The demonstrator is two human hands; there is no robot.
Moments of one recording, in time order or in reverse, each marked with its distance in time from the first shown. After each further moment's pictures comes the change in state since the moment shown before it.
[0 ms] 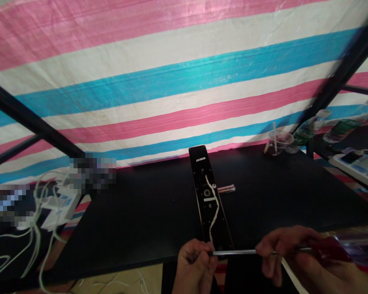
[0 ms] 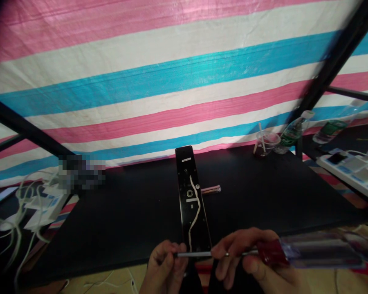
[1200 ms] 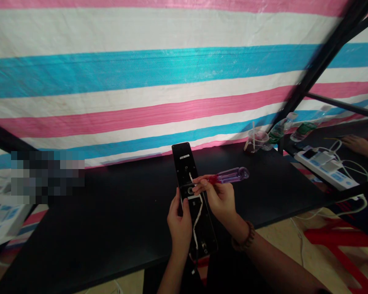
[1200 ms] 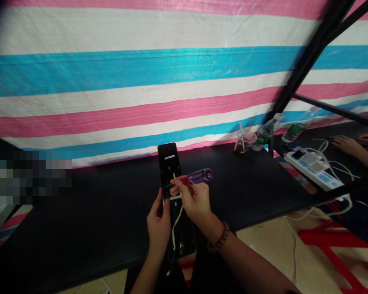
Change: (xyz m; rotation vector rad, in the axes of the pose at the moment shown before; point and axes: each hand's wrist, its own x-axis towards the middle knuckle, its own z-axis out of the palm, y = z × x) left_hand 0.118 -0.030 0.014 0.586 0.146 0.643; right_hand 0.117 0.081 0.031 -0.386 0.073 -0.381
